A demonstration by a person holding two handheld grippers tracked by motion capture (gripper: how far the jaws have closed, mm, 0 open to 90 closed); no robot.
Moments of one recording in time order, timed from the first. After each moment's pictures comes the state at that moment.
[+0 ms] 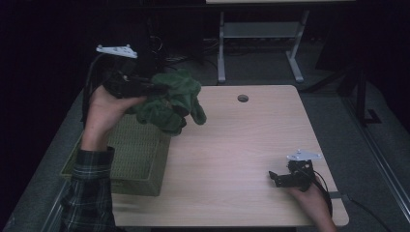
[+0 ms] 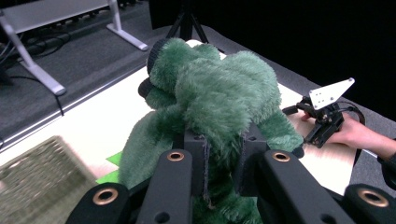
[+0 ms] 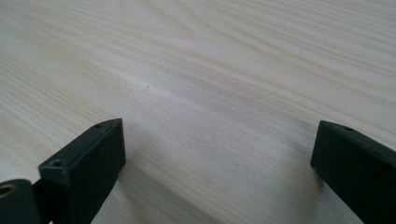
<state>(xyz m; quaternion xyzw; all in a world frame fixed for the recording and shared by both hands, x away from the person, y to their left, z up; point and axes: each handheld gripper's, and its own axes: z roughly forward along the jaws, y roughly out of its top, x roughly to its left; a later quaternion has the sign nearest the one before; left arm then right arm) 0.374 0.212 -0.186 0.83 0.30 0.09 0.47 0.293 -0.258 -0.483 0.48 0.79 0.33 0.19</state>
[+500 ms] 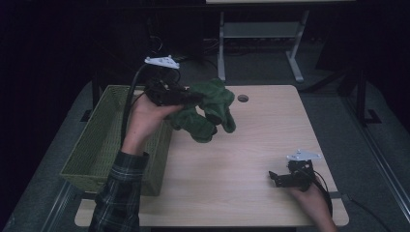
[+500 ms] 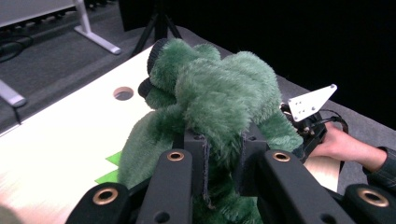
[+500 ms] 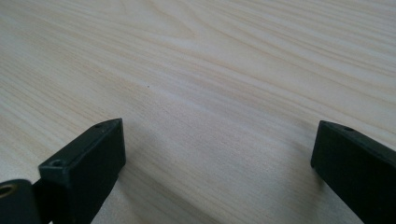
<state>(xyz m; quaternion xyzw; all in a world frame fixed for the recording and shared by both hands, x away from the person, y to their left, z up) 0.380 0.138 -0.219 0.83 0.27 0.06 0.48 0.293 -0.258 -0.483 0.48 0.79 0.33 0.19</state>
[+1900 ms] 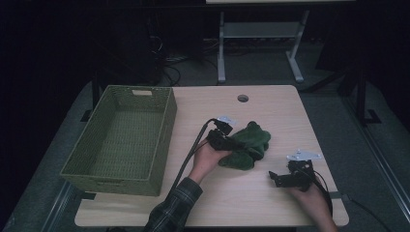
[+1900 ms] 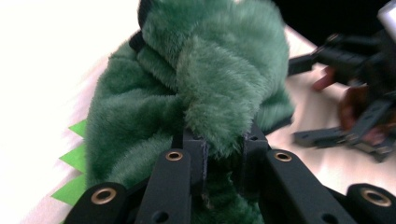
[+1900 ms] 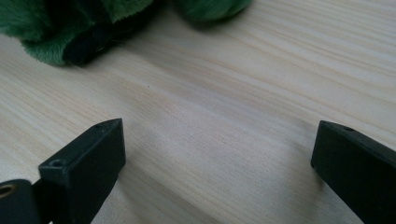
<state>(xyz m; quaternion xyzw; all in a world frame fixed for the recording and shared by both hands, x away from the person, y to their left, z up) 0.396 0.016 -0.424 0.85 0.31 -0.03 0.42 0.293 -0.259 -0.483 0.48 0.79 0.33 0.19</state>
